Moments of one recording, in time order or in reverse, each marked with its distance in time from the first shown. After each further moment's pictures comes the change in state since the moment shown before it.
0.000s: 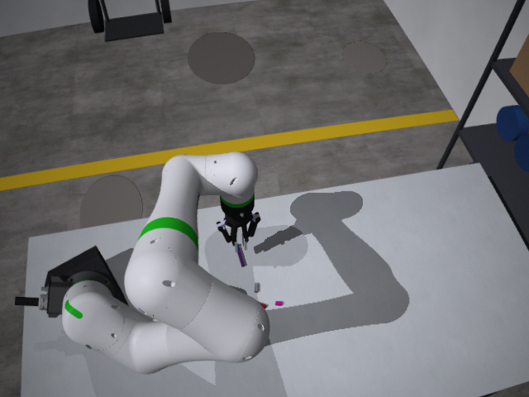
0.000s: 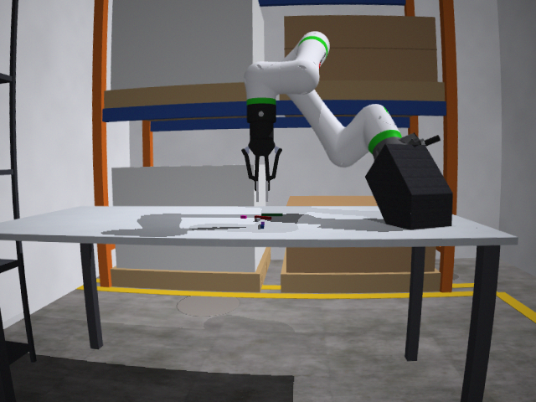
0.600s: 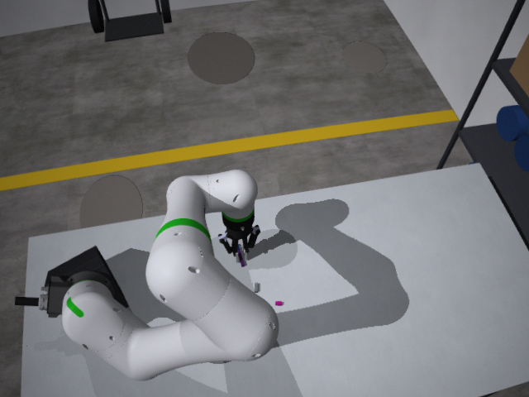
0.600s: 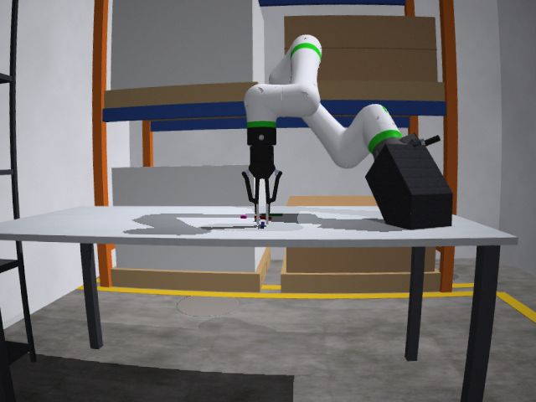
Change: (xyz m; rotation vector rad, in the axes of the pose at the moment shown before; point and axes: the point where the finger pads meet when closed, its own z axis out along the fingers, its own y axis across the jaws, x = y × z) arm 0.000 0.000 0.072 0.000 0.000 0.000
